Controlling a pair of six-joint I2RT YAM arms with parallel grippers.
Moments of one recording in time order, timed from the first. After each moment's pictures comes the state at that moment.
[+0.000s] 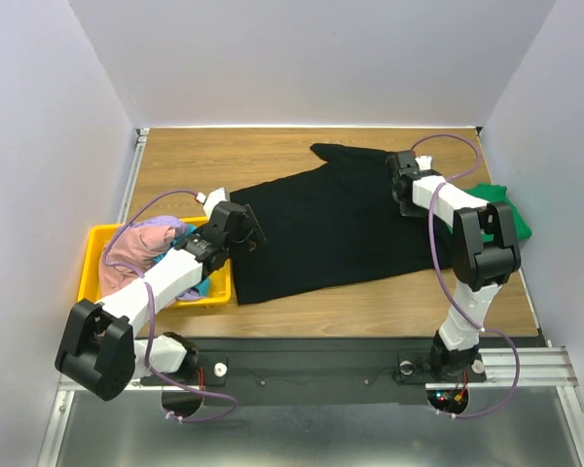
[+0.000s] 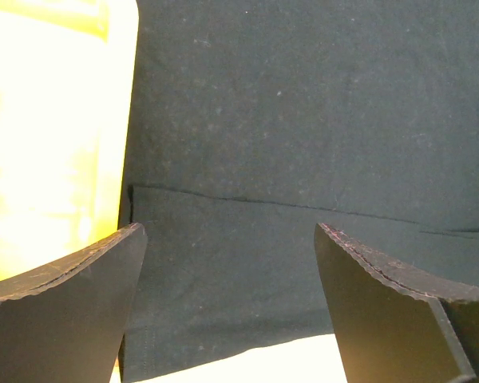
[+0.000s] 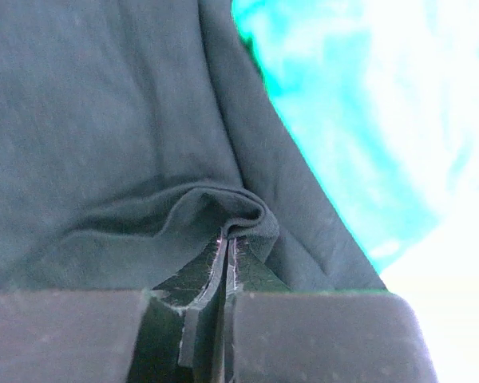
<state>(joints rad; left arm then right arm) -0.51 1.21 0.74 -0.32 -0.24 -0.79 0.20 1.89 1.32 -0.60 0.66 0.31</state>
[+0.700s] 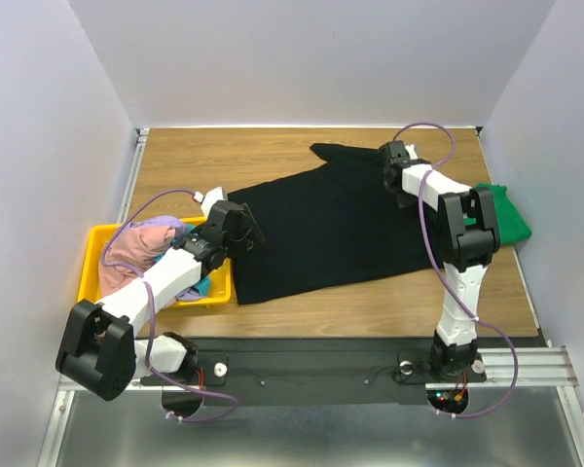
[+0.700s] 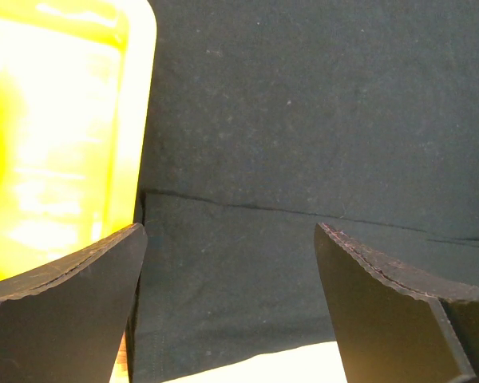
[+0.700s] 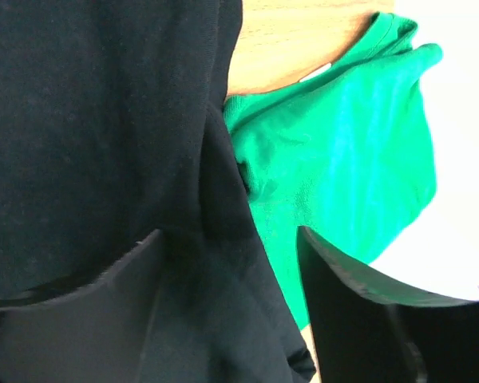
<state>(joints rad) -0.50 1.21 0.74 -0.32 -0.25 -0.78 0.19 2.10 1.55 -0.59 0.82 -0.02</state>
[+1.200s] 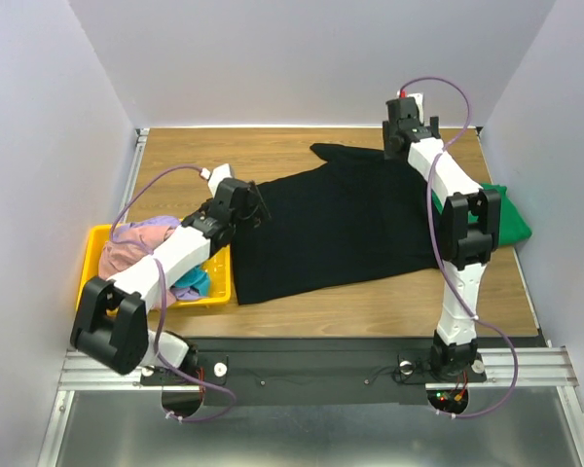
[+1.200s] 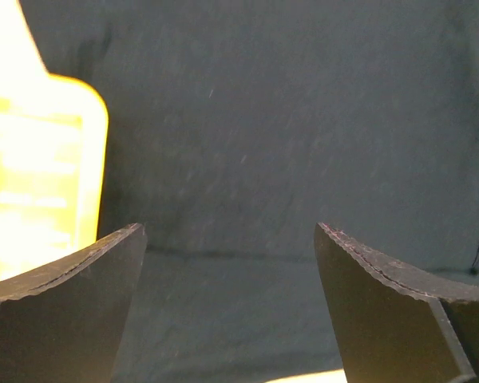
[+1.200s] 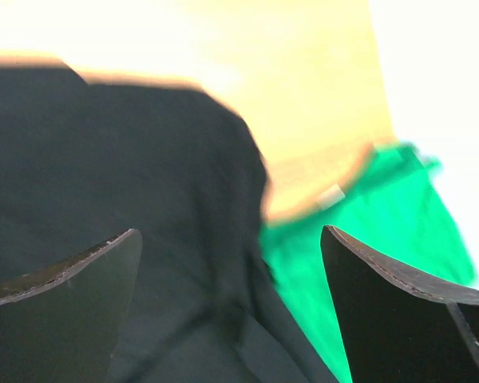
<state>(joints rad) -0.48 1.33 0.90 -0.30 -0.27 -0.74 0.18 2.12 1.88 -0.57 0.67 0.04</state>
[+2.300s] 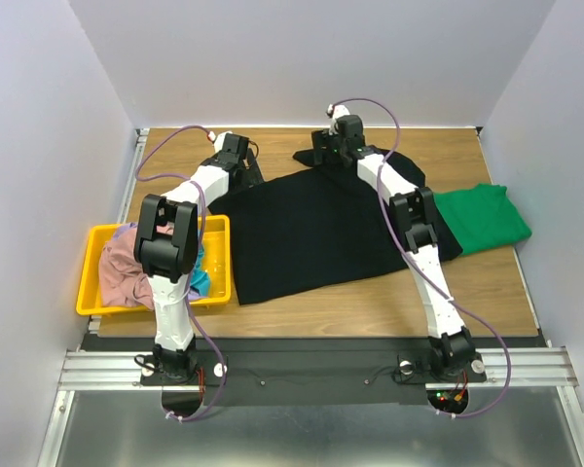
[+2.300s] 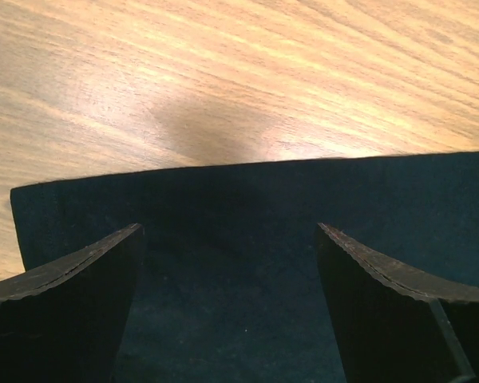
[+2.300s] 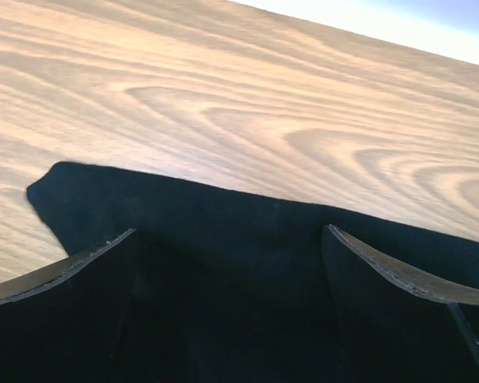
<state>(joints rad) -0.28 2.03 1.52 -0.36 -0.25 -0.55 0.31 2.72 2.43 -0.25 -0.05 0.07</state>
